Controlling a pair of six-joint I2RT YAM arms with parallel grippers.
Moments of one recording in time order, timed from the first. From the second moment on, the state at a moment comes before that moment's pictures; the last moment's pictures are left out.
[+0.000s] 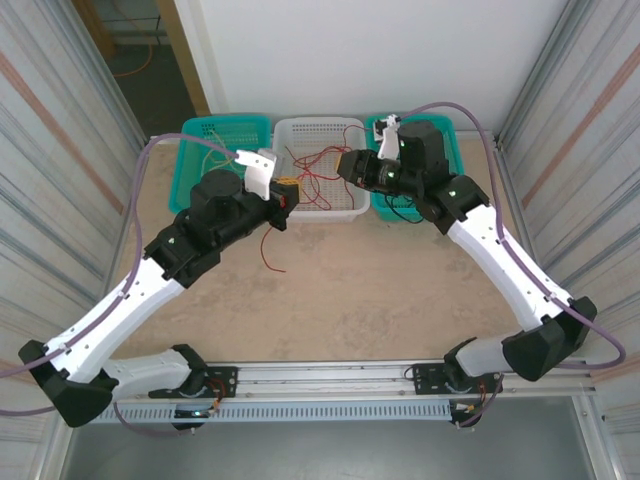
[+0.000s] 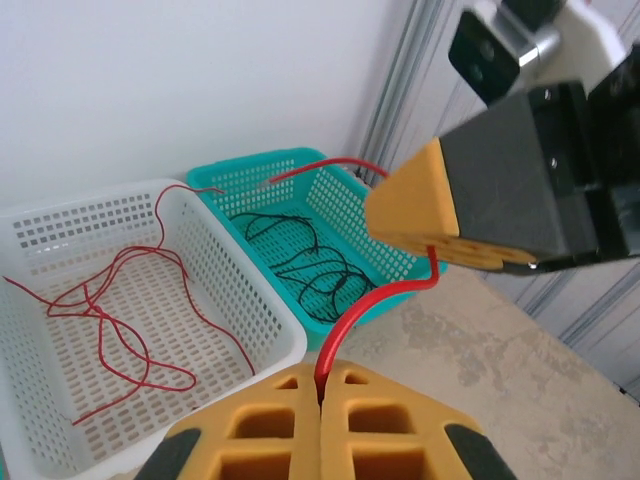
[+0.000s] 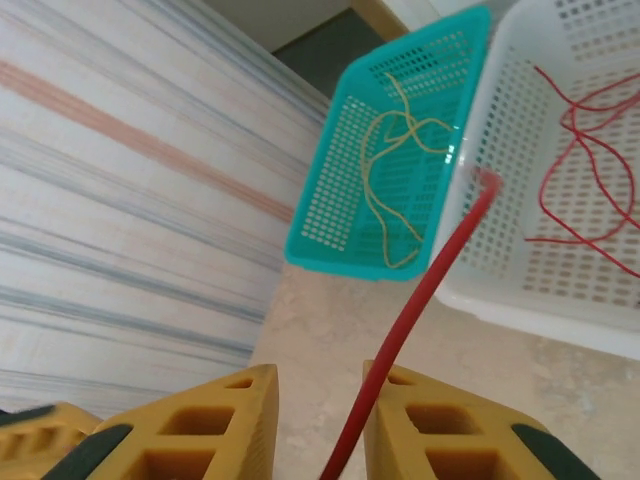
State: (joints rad) left arm -0.74 1.11 1.24 -0.35 -0.01 -0.23; right arm 0.54 1.37 1.48 -0.50 -0.31 0.75
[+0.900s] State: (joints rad) left arm -0.63 1.36 1.59 -0.36 0.03 -0.15; right arm 0.47 0.87 1.05 -0.76 -0.02 0.72
